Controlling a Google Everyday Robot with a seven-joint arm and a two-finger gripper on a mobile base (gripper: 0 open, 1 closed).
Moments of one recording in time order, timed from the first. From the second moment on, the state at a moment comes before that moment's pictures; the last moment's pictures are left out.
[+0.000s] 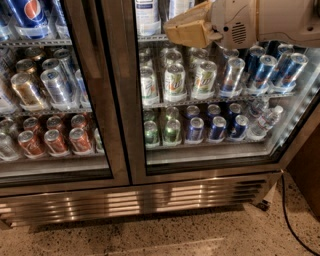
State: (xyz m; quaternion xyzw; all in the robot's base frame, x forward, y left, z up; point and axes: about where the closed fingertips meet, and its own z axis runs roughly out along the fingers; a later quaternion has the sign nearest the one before) arm 0.559 -0.040 1.059 -0.51 0.63 0.24 0.54
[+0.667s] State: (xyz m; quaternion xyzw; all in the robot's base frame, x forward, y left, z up) arm 0.570 0.002 1.071 -0.51 0.58 0.26 0.58
